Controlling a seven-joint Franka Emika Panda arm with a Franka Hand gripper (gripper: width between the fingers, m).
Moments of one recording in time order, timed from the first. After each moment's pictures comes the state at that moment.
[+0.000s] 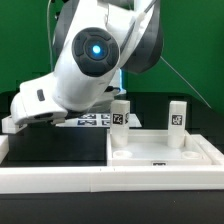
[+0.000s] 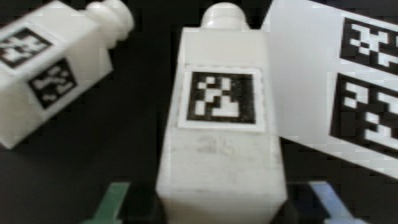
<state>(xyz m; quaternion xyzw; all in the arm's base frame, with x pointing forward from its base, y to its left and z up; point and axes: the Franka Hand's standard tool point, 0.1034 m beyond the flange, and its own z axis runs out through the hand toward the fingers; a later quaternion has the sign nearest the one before) 0.408 -0.116 0.032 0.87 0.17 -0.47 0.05</state>
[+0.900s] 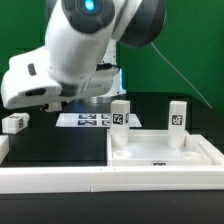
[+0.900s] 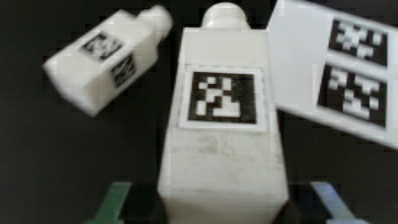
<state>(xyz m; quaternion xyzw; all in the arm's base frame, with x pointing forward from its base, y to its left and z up) 0.455 -0.123 0.074 0.90 0.18 -0.40 0.04</state>
